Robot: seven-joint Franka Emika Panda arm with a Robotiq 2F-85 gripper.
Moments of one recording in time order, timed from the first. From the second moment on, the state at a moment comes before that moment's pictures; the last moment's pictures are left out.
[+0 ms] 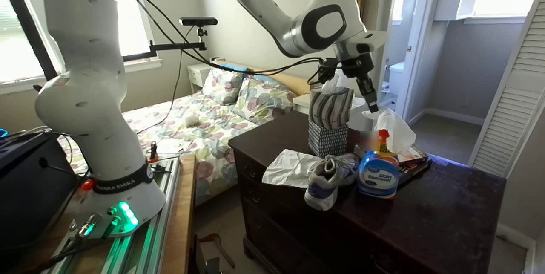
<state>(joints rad) 0.10 0.25 -0.14 -2.03 -0.28 2.69 0.64</state>
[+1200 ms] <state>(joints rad) 0.02 0.09 -0.13 -2.07 -0.21 2.55 0.47</state>
